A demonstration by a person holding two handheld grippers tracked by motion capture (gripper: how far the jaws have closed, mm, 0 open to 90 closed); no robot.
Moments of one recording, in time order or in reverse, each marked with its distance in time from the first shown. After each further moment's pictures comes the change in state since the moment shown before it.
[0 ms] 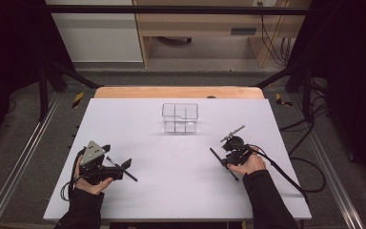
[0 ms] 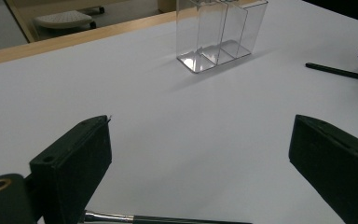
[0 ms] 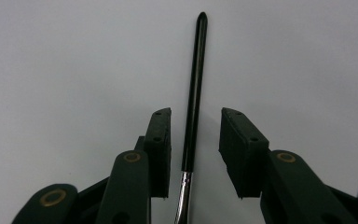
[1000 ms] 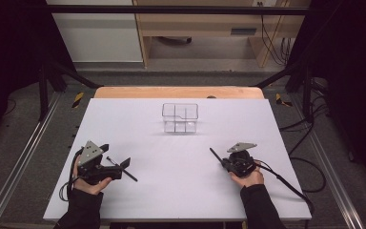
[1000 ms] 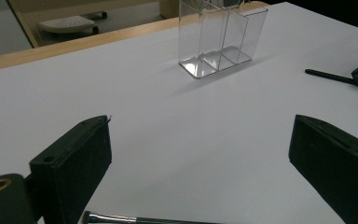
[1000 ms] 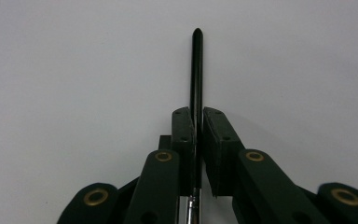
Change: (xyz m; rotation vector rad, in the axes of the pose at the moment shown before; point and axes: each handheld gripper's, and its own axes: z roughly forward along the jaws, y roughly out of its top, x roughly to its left) left arm 0.001 0.001 -0.004 -0.020 0.004 -0.006; right arm 0.003 -0.045 0.022 -0.326 -0.021 0.034
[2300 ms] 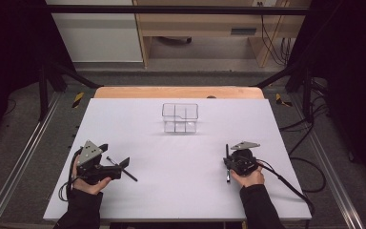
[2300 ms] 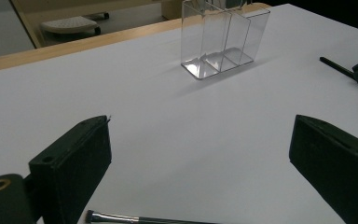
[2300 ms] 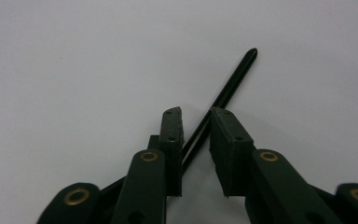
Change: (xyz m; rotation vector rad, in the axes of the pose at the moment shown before) left arm 0.001 0.000 -0.001 -0.005 0.008 -0.004; right arm -0.004 -0.001 -0.001 -0.008 -0.098 0.114
